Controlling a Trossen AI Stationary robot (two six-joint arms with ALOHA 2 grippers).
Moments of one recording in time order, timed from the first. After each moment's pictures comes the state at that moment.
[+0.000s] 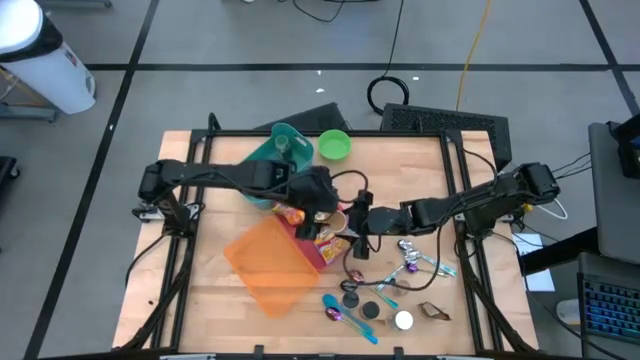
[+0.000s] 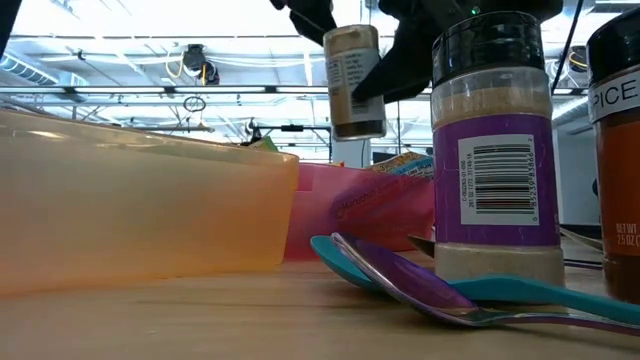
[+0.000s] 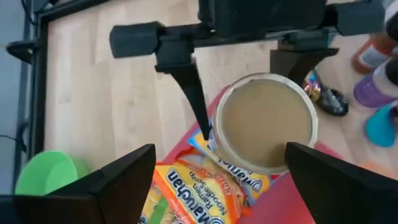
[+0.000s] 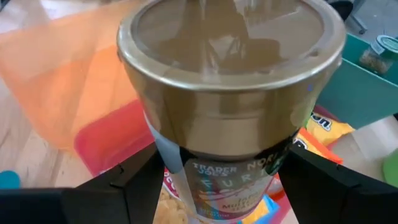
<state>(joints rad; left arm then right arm) -0.04 1.78 1.77 -0.89 -0.05 0.24 0.19 1.45 0.89 0.02 0.31 0.05</state>
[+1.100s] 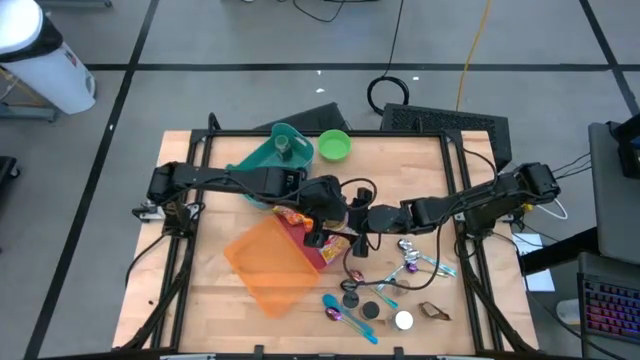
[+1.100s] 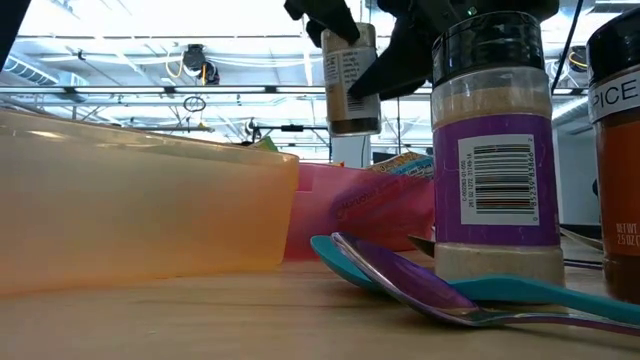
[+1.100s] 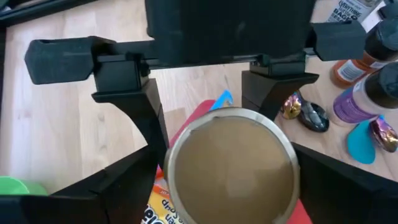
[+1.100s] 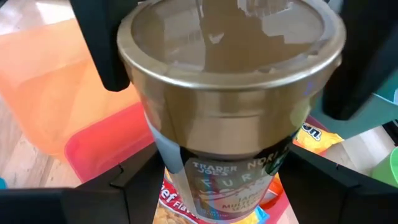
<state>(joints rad) -0.04 1.84 1.77 -0.81 0.02 0.22 0.19 1.45 0.89 0.04 0.31 0.01</state>
